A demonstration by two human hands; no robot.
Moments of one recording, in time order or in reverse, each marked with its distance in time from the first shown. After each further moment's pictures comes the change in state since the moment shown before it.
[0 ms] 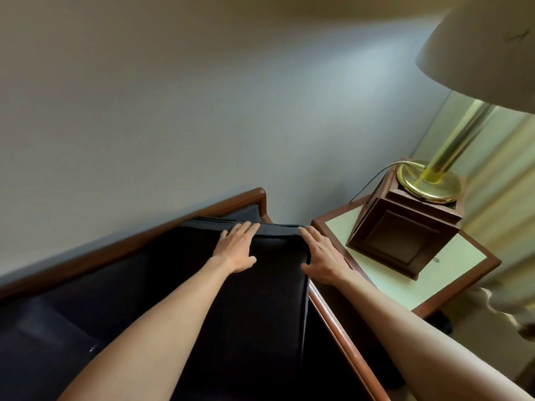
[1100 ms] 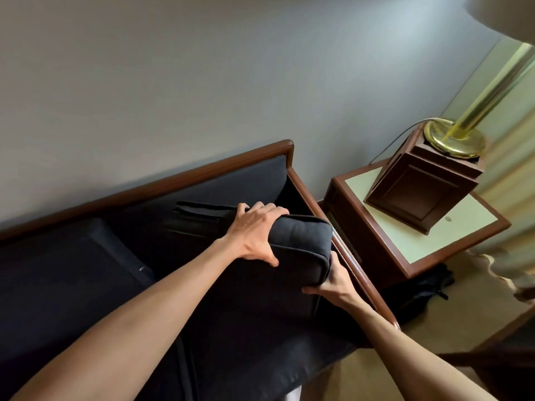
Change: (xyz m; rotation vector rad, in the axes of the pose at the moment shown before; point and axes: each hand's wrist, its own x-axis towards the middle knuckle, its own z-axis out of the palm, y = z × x) left_hand -0.157 -0.011 0.000 0.000 0.077 0.264; right_hand -0.153 -0.034 0.131 0.632 0.030 0.180
